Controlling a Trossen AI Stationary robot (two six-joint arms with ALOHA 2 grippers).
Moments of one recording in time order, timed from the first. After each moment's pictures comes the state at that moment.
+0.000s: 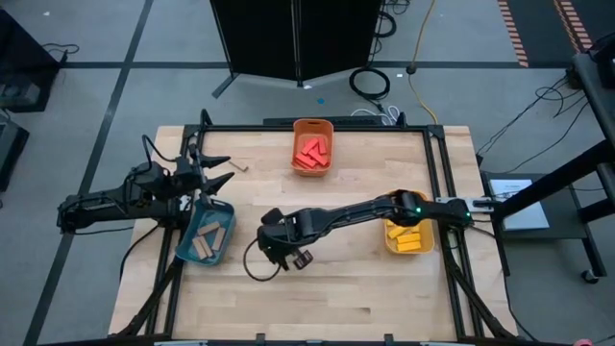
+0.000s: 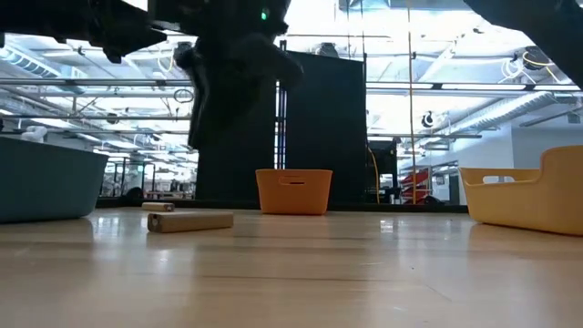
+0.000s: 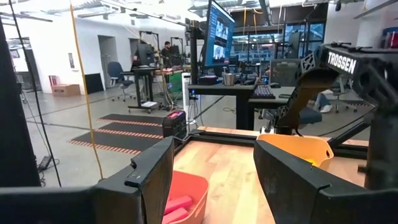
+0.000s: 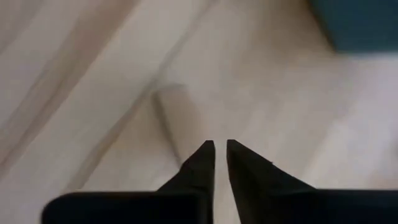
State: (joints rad) left arm 0.16 0.25 0.33 0.02 -0.15 0.07; right arm 0.19 2.45 2.31 -1.02 0.13 -0.50
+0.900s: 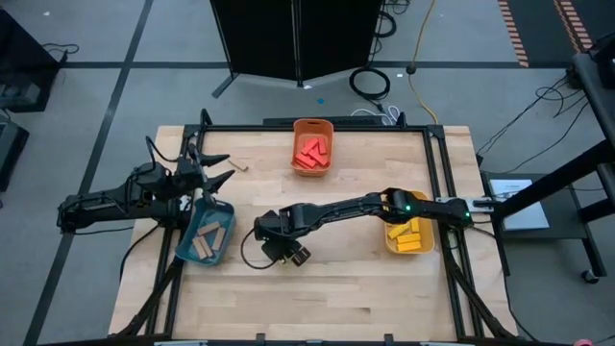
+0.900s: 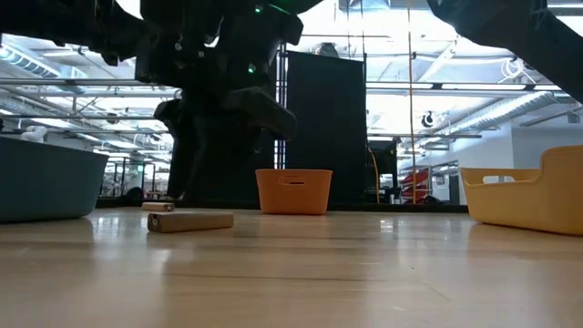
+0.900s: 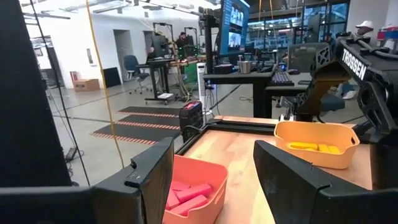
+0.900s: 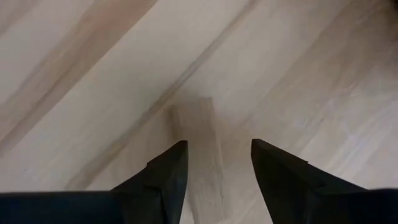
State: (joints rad) left arm 0.16 0.25 0.33 -0.03 -0.22 0.11; right arm 0.13 2.54 2.31 -0.95 -0.09 -0.61
